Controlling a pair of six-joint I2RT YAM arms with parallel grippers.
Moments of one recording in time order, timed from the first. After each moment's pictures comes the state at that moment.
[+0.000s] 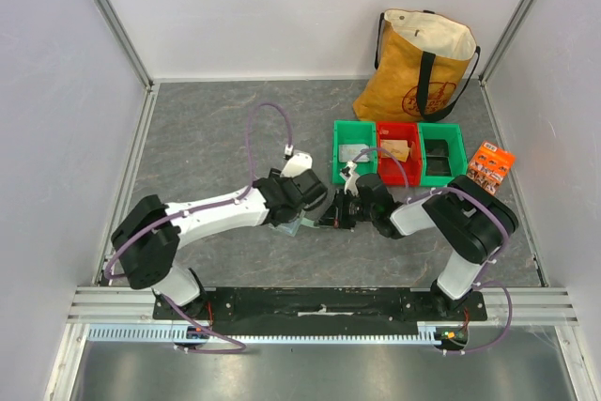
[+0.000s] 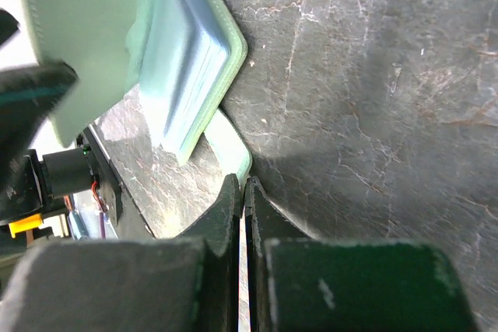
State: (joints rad) left arm -1.00 1.58 1.04 -0.63 -0.68 -0.58; right arm 0.64 1.73 0.51 0.60 -0.48 0.81
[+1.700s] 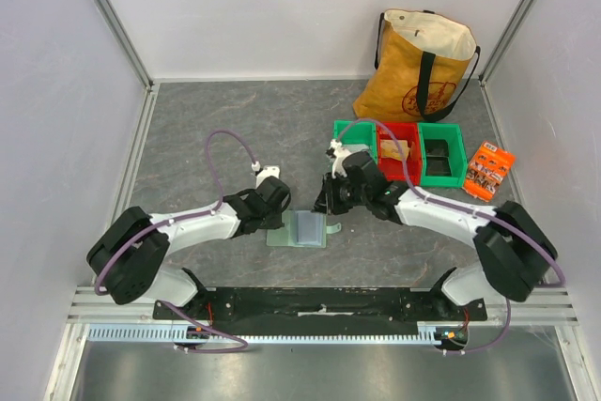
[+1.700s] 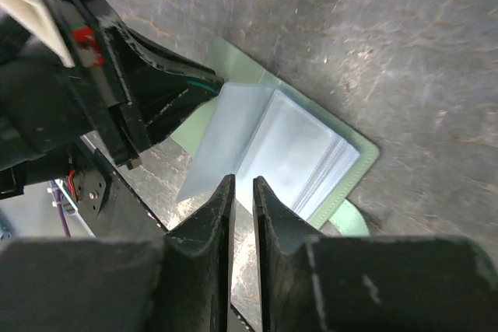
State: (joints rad) left arm -0.79 1.42 0.66 -0.25 -0.28 -0.67; right arm 0.72 1.41 0.79 -0.03 -0.29 0.56
